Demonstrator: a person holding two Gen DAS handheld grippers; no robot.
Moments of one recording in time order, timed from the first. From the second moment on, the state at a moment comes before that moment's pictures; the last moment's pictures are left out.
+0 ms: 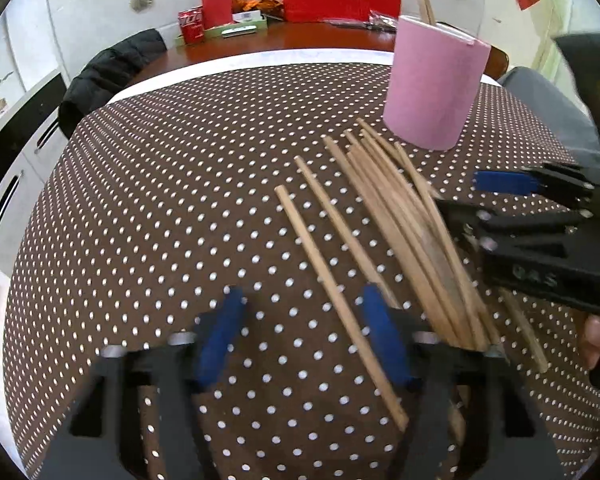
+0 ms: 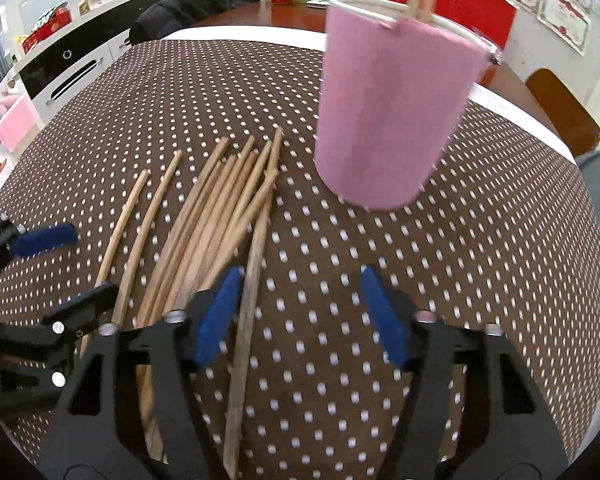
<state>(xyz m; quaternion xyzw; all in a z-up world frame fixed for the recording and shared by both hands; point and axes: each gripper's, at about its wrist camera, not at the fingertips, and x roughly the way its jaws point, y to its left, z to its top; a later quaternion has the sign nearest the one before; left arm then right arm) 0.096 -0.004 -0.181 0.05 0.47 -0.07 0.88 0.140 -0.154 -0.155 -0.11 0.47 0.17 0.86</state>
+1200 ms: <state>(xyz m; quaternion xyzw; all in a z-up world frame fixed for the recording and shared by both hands) 0.088 0.016 -0.037 -0.10 0.18 -0.15 0.97 0.066 -0.250 -0.039 0.11 0.25 0.29 0.92</state>
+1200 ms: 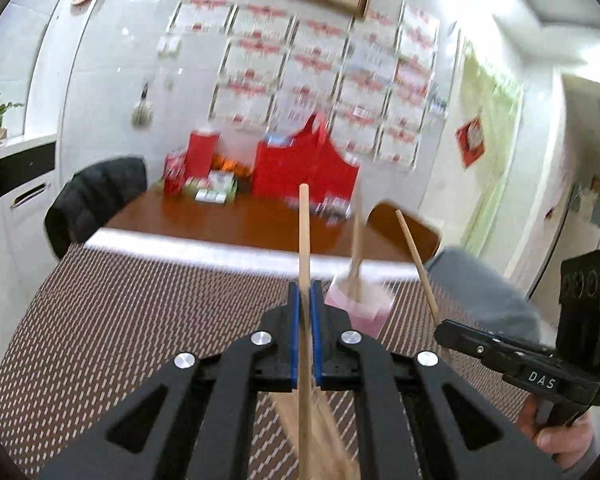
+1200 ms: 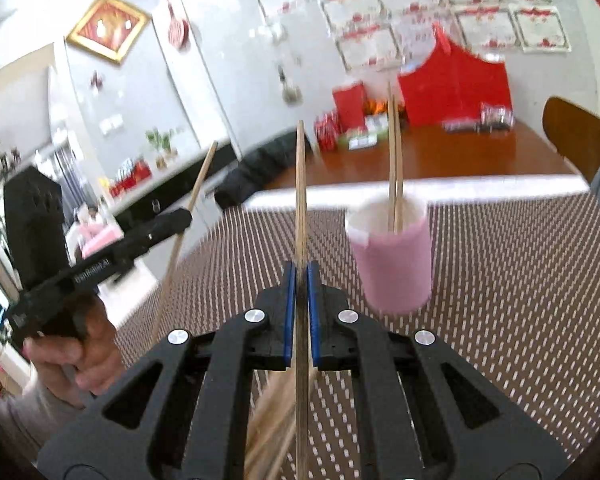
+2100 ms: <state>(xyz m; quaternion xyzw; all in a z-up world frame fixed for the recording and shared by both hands) 0.229 -0.082 -0.026 -0.16 0.03 -0.20 0.97 0.213 -0.301 -0.008 0.21 0.08 0.18 0.96</state>
